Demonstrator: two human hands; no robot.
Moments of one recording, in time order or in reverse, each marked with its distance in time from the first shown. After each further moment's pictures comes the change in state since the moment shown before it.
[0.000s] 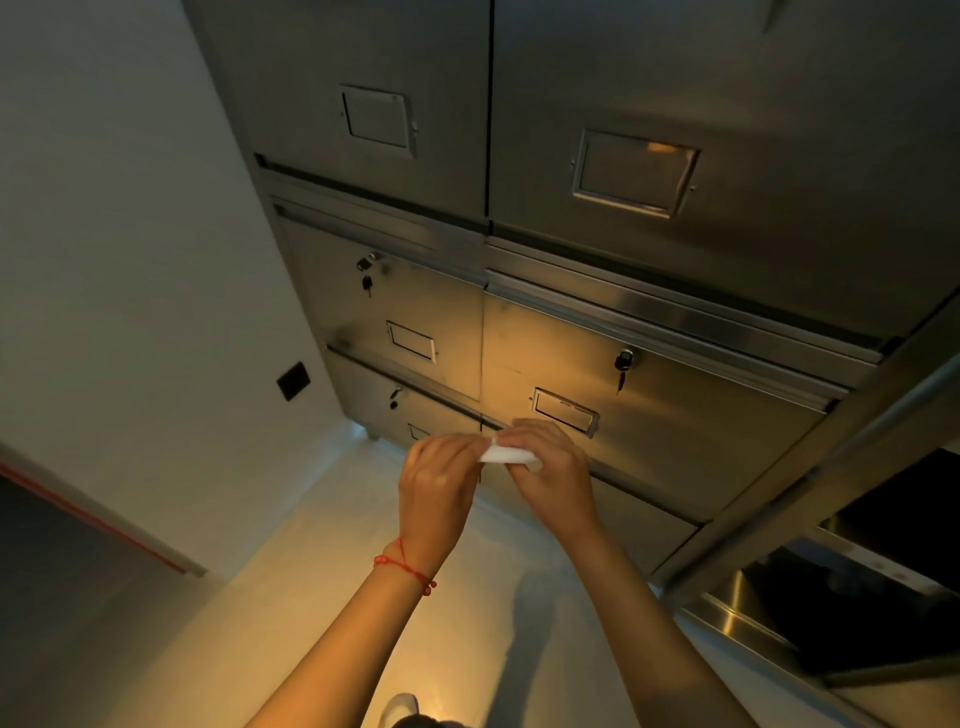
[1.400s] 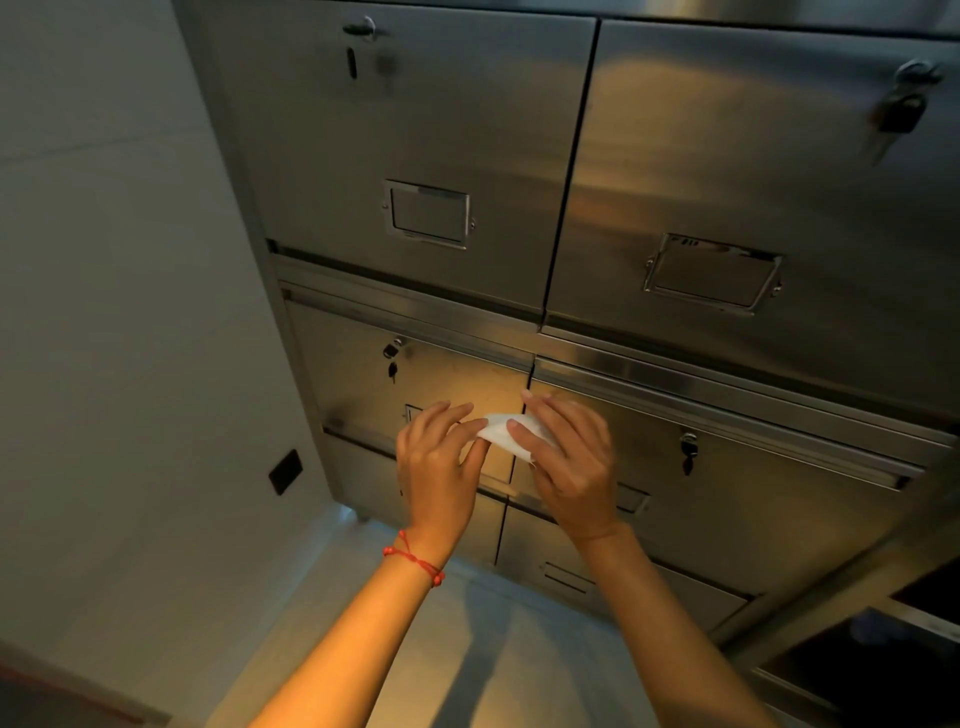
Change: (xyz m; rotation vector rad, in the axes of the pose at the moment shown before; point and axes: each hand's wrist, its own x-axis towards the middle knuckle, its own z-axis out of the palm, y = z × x) left_hand 0.126 -0.123 -0.043 -0.173 0.081 -0.153; right_hand 0.139 -0.032 0.091 -0.542 0.378 -0.527
